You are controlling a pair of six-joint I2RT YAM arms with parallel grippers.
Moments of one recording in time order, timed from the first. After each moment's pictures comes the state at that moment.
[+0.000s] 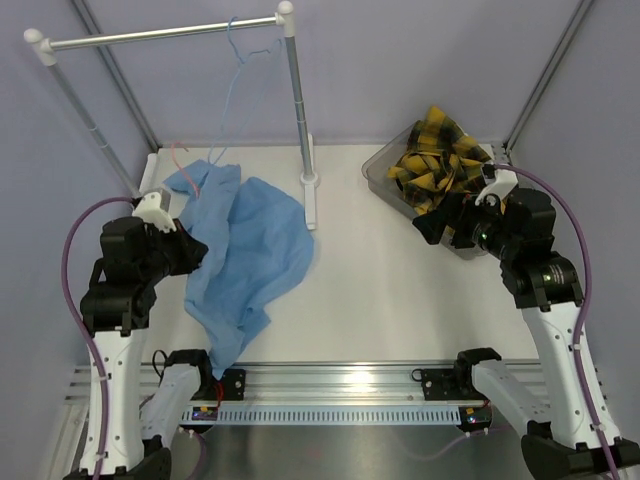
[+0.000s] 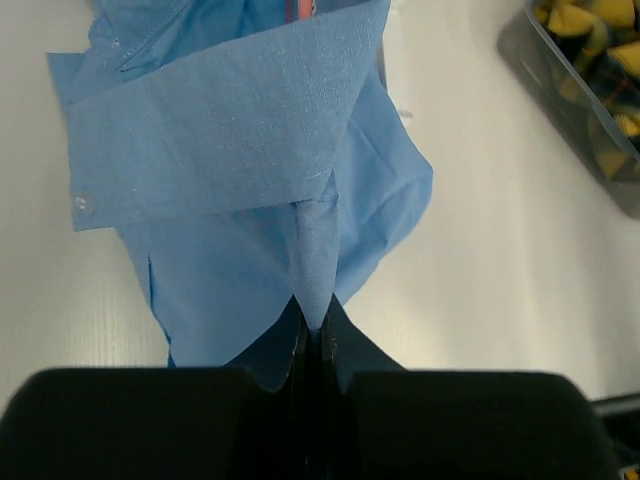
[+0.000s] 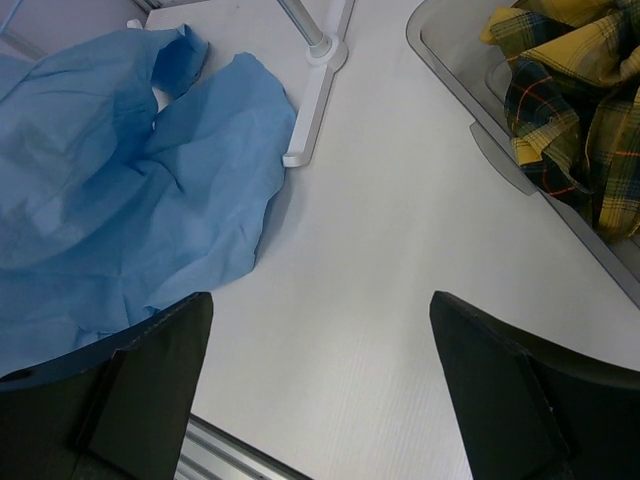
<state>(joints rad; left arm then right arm) 0.04 0.74 1.11 -0.93 0.27 -0.27 0.14 0.84 1.15 -0.70 -0.35 0.33</state>
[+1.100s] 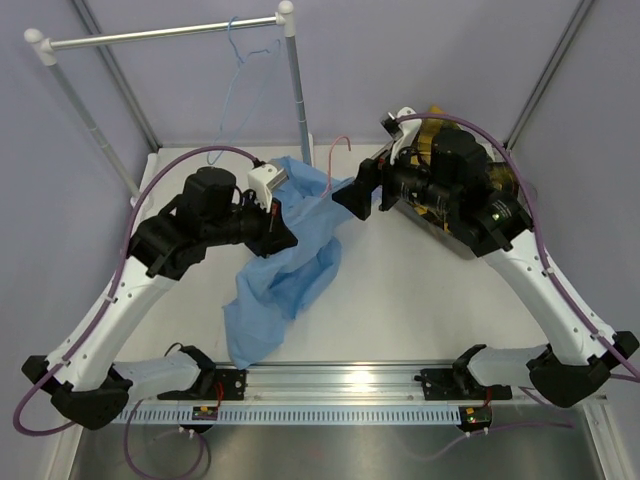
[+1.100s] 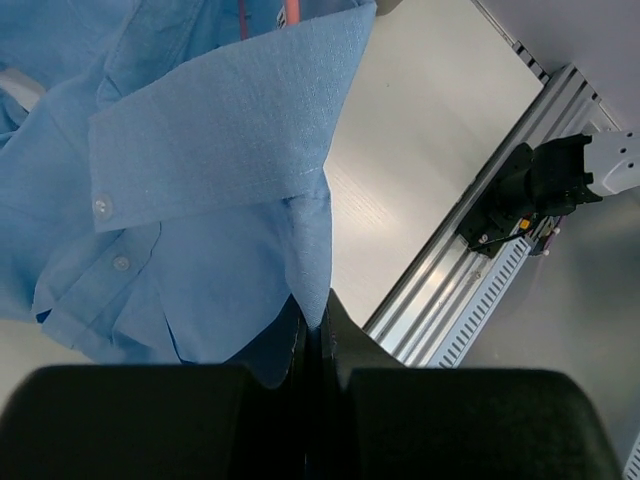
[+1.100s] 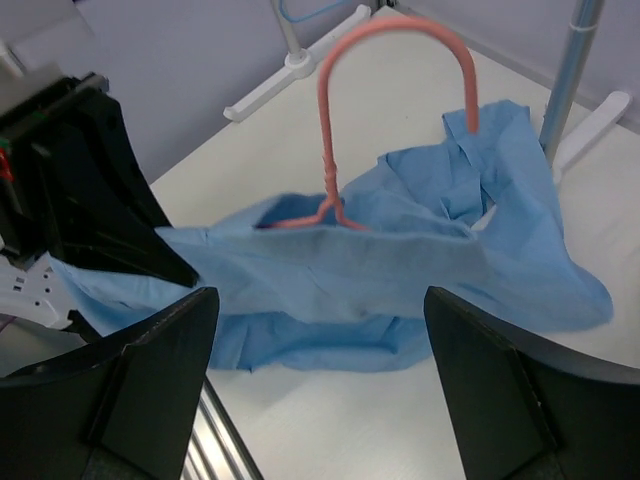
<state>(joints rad) -0.61 1.10 1.43 -0.88 0.40 -0.17 0.62 1.25 1.58 -0.55 -0.35 0.17</state>
